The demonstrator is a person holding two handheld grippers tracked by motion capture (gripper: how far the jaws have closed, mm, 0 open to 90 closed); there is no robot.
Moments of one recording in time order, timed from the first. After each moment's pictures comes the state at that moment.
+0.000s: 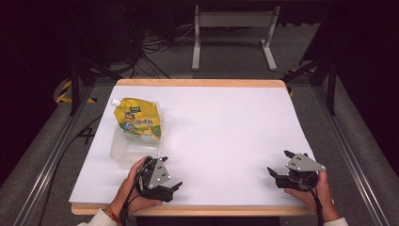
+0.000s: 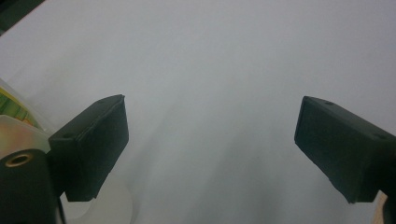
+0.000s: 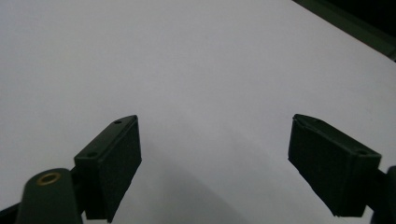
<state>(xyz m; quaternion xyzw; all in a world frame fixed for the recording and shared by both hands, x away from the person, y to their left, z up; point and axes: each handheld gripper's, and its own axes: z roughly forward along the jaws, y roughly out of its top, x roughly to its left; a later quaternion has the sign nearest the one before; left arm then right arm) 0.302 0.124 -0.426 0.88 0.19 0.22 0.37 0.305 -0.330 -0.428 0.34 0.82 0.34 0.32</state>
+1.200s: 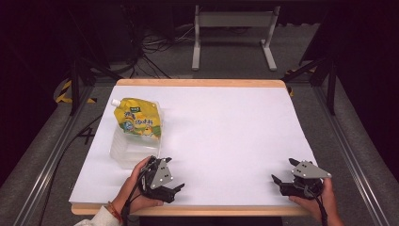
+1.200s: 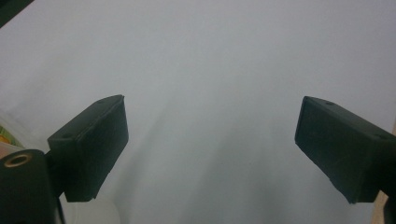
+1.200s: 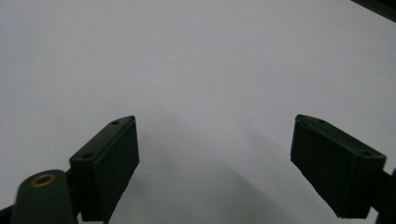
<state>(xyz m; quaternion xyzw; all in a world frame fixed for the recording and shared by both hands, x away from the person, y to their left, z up) 0.305 0.119 -0.429 0.89 0.17 0.21 0.38 0.289 -0.342 -0.441 0.36 0.81 0.34 0.30</state>
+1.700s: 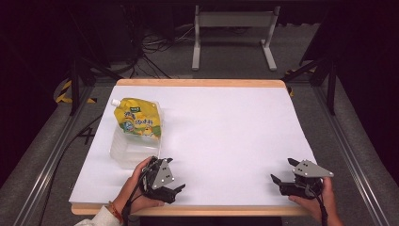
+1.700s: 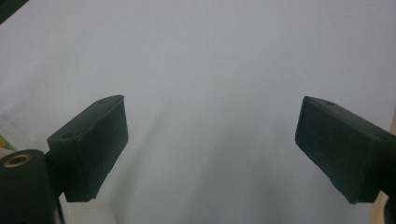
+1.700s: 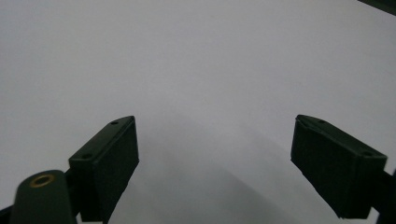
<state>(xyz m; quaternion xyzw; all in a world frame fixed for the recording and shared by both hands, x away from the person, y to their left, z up) 0.305 0.116 -0.429 0.89 0.16 0.21 0.37 0.289 -0.341 -0.438 0.37 0.81 0.36 0.29</state>
